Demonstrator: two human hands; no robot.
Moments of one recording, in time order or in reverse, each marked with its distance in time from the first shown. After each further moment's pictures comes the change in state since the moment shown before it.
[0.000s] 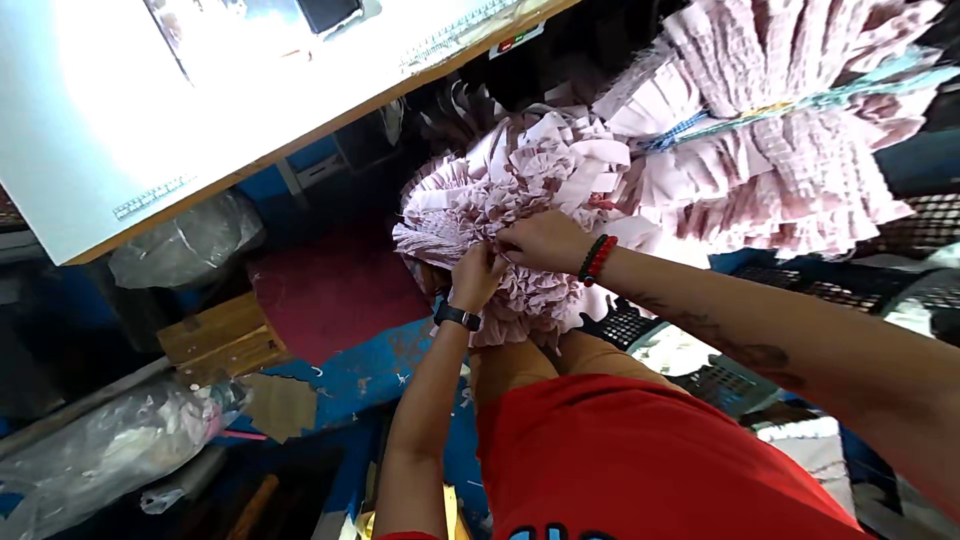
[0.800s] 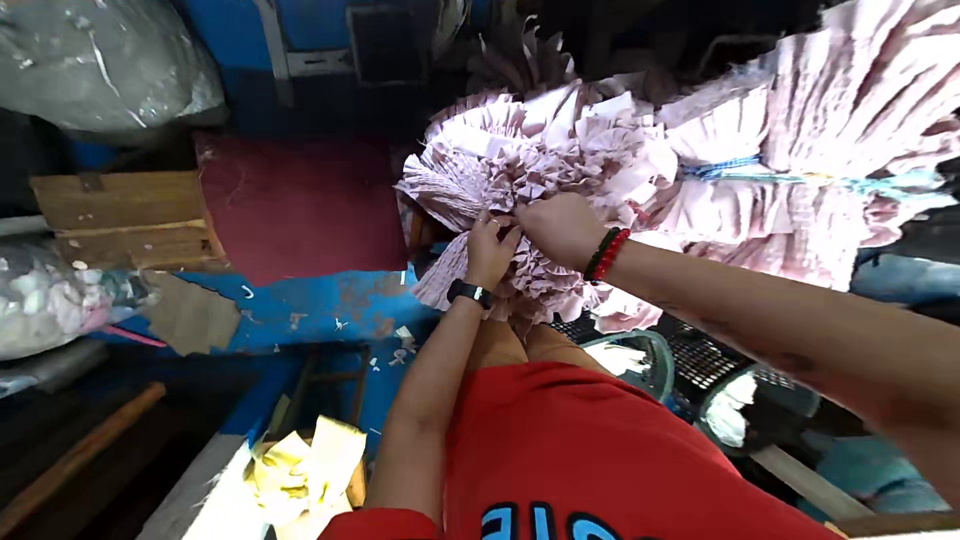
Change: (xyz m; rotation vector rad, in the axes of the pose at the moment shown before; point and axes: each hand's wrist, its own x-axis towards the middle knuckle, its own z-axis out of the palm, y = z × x) left_hand 0.000 -0.028 0.069 -0.499 0.405 0.026; right_hand 0.016 -0.045 -0.006 -0.387 -0.252 0.074
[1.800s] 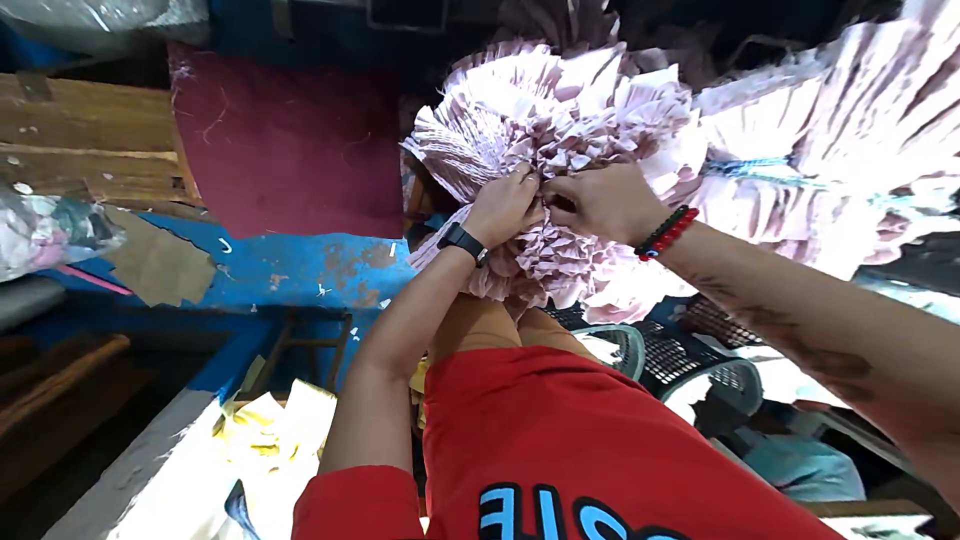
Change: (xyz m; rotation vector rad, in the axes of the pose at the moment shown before) left_hand 0.043 0.017 -0.021 0.606 -0.356 0.319; right_hand 0.004 0.059 0.031 0.084 0.227 -0.254
